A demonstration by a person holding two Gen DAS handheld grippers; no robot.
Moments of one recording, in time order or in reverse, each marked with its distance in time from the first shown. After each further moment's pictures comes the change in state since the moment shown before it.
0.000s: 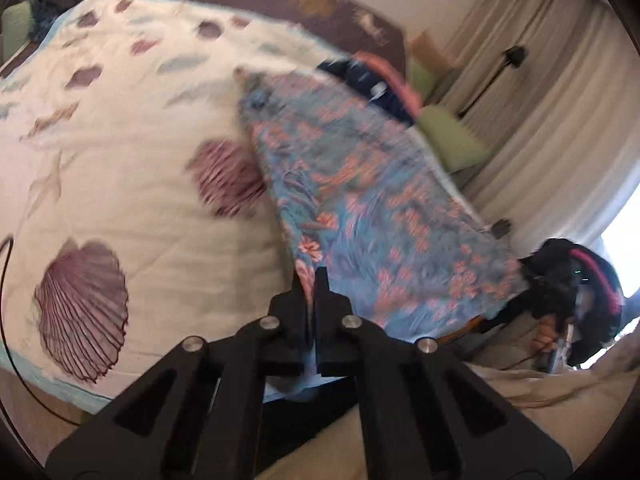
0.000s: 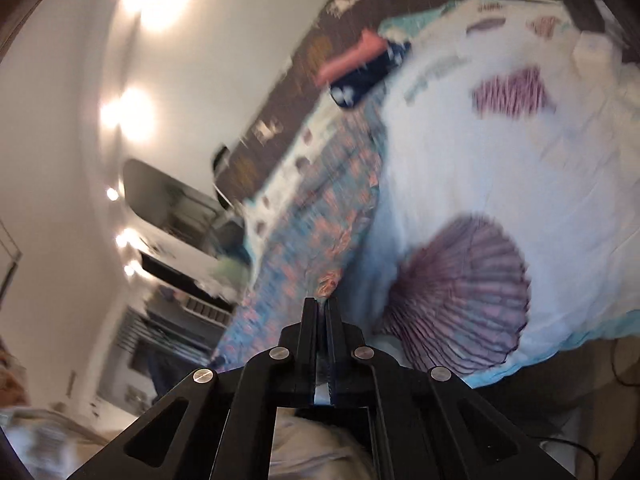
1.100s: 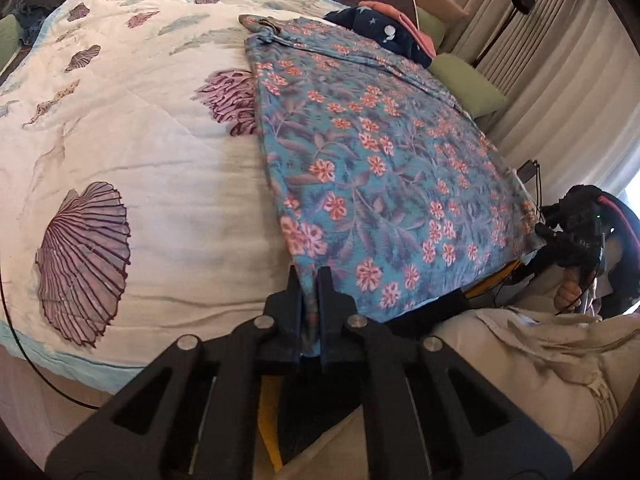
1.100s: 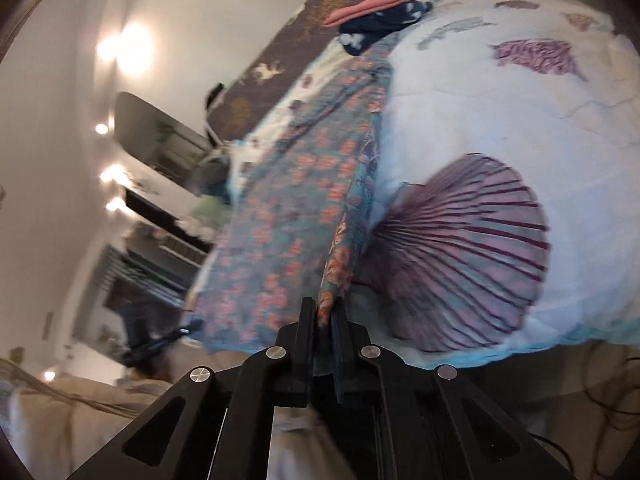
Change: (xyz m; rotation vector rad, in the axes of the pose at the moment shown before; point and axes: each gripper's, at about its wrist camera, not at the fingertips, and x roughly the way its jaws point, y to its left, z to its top) left arm 0.037 0.012 -0.039 0.073 0.162 0.115; right arm 0.040 -0.020 -0.022 -0.117 0.217 -0.045
